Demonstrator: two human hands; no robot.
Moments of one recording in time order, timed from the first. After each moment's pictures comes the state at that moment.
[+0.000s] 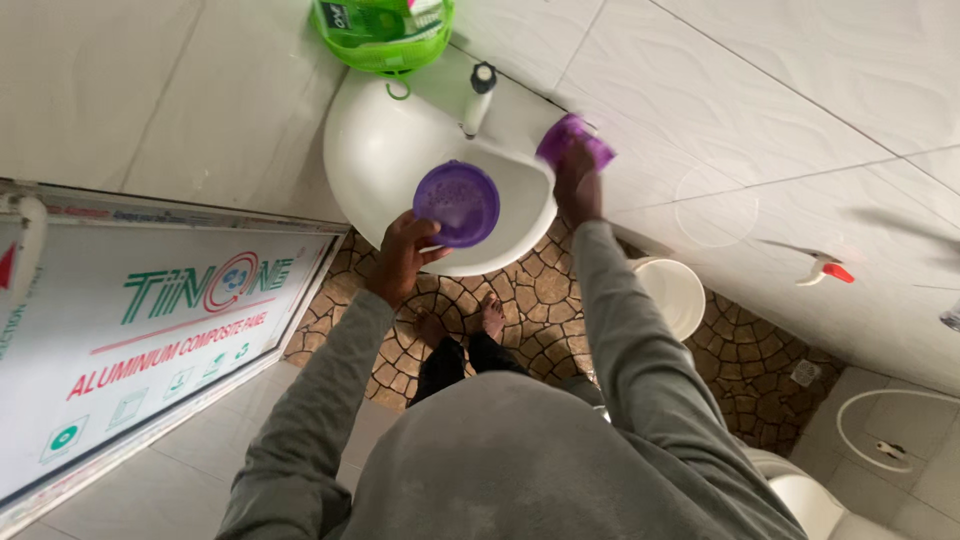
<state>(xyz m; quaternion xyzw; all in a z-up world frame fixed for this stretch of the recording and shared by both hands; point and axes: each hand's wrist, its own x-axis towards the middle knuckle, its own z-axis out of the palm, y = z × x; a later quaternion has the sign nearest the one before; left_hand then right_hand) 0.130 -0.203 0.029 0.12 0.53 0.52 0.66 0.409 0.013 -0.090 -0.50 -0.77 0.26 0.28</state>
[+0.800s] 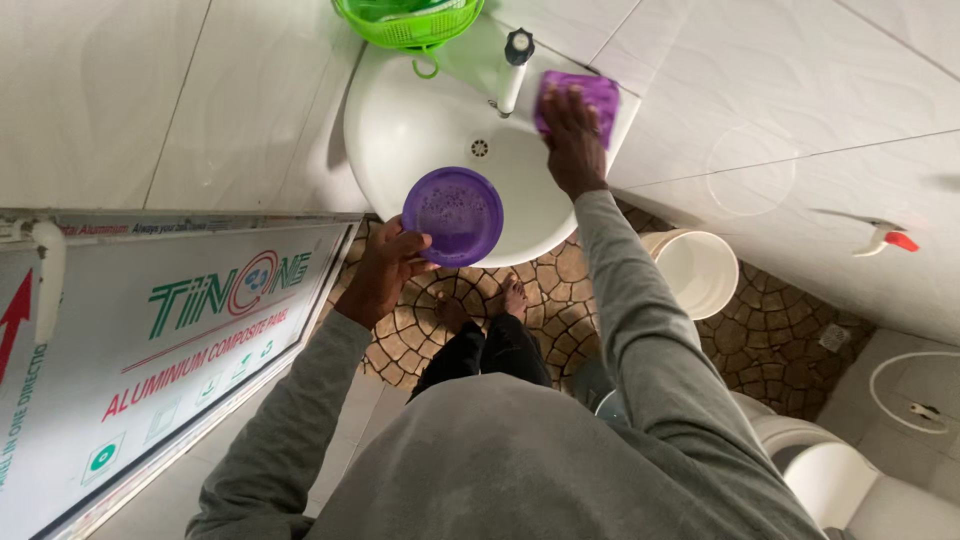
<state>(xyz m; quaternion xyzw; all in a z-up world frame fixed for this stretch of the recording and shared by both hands) 0.049 -0.235 0.039 0.16 0.49 0.48 0.70 0.326 0.020 -0.123 -0.48 -0.87 0.07 0.05</state>
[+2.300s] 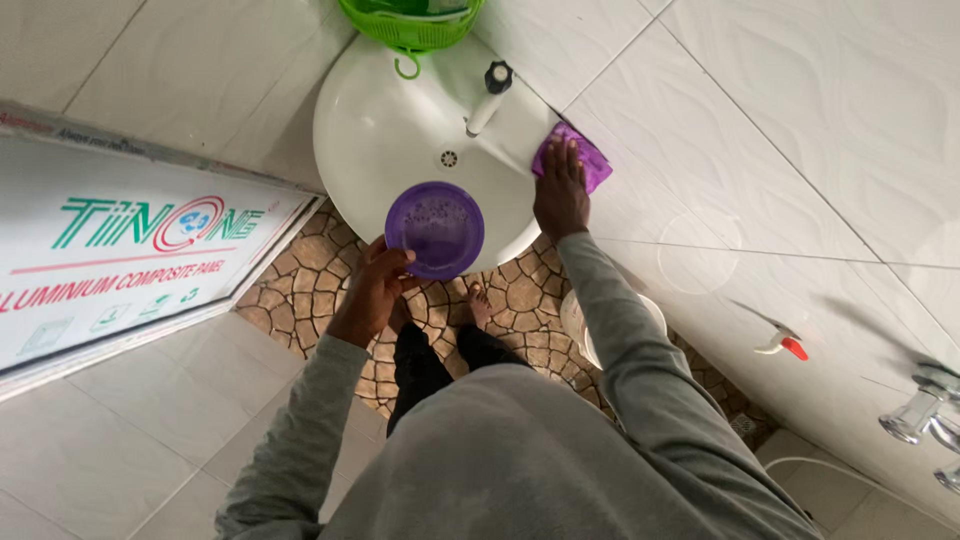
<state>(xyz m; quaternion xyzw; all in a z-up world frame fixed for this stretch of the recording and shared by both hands) 0.173 -0.245 0.047 0.03 0.48 0.62 0.62 0.399 0.036 -0.117 -0.43 -0.89 0.11 -0.01</state>
